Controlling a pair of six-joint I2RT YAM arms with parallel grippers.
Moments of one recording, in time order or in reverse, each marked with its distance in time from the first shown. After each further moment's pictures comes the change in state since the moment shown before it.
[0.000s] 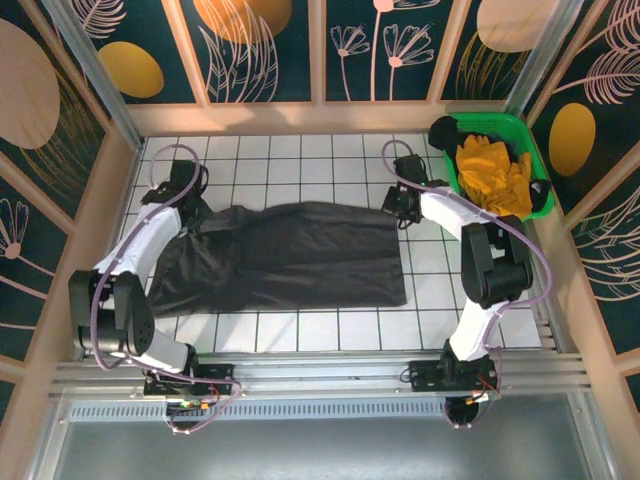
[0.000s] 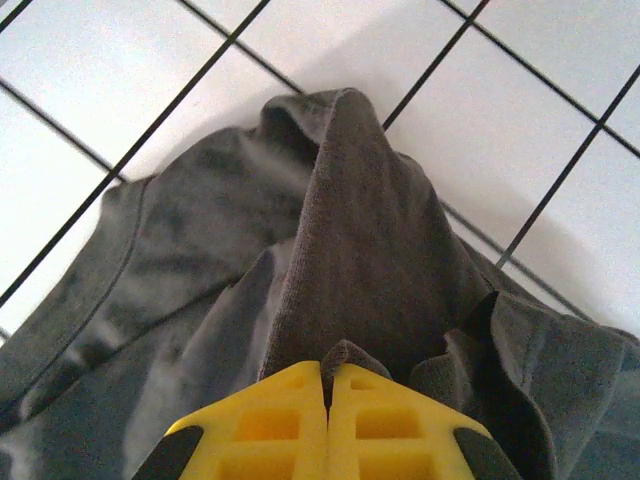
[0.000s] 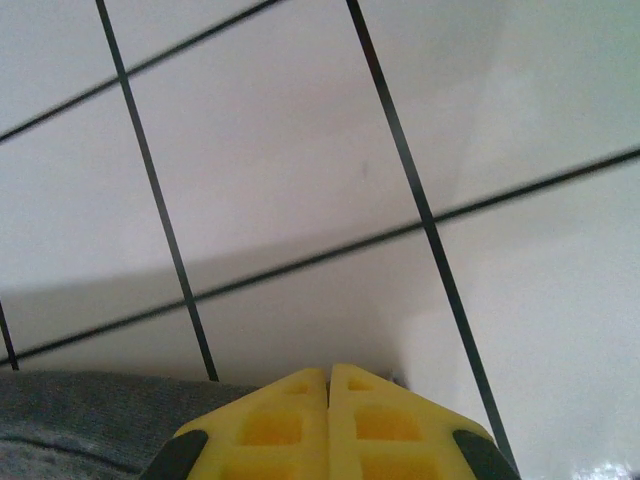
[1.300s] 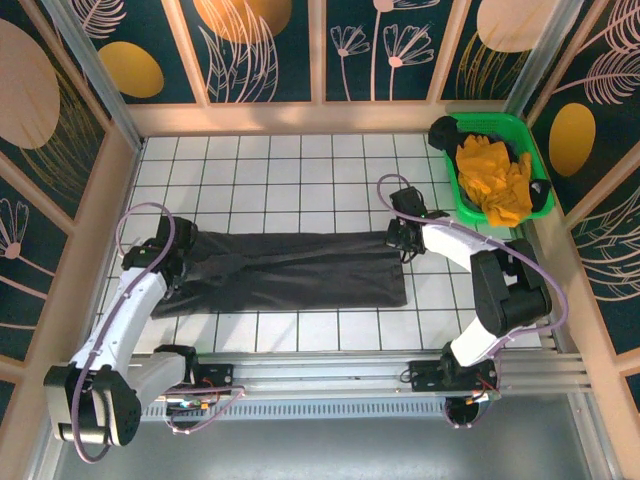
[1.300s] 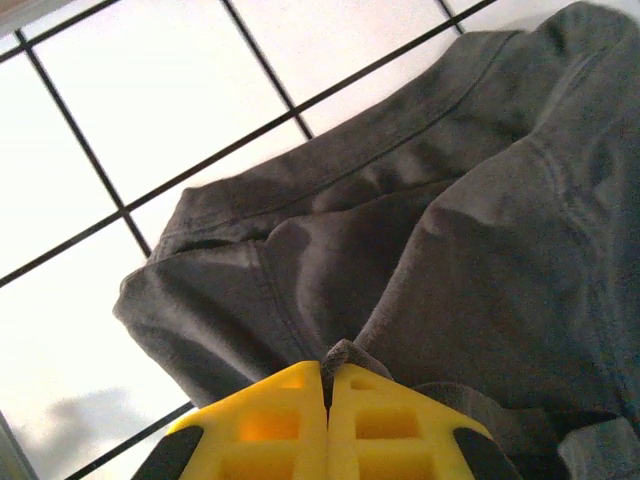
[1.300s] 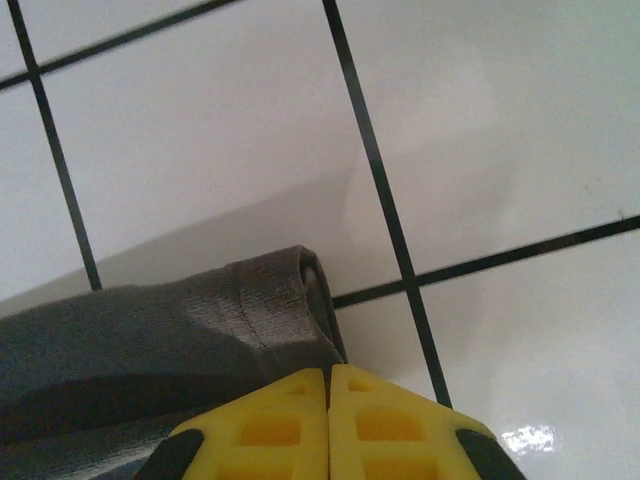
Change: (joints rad) left arm 0.000 -0.443 -0.356 -0.257 -0.129 -0.352; right arm 0.075 -0.180 -0.289 0.017 0.085 0.003
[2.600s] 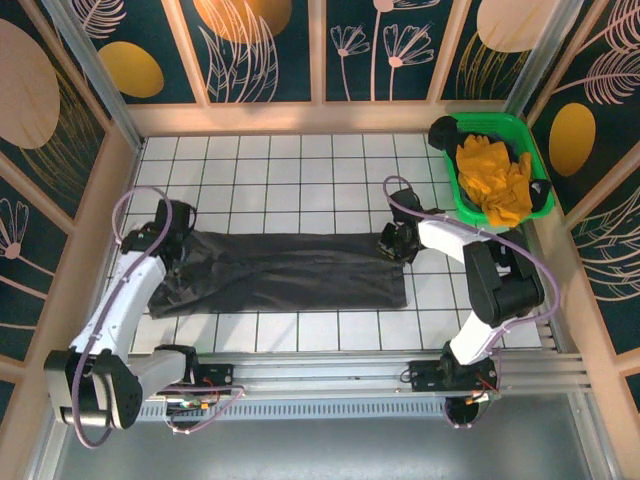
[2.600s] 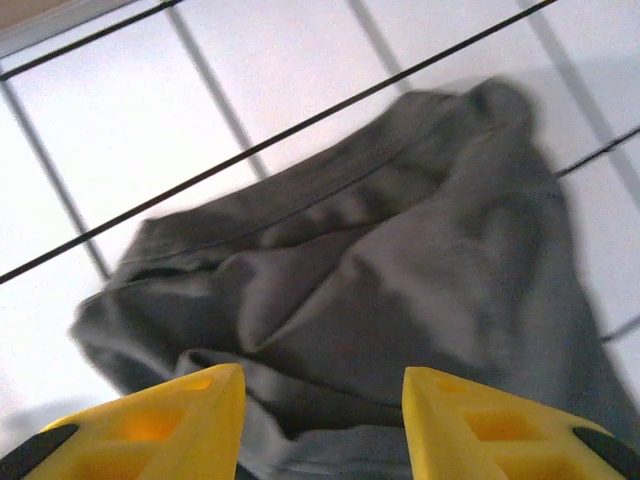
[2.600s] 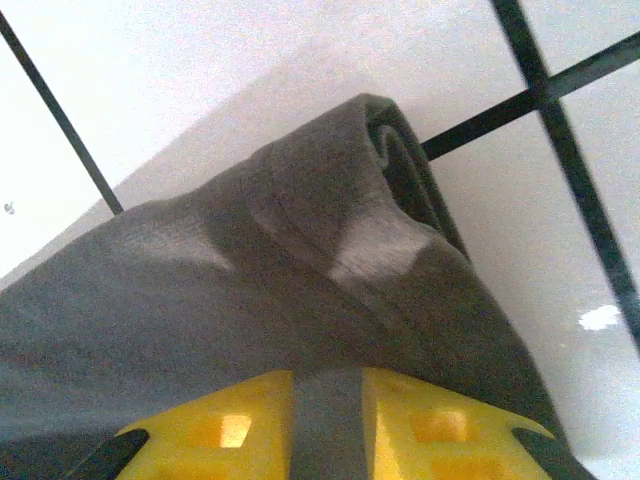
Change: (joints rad) left arm 0.000 0.105 0.180 0.007 0.000 -0.028; right arm -0.003 0.063 0.032 -0.066 -0.239 0.259
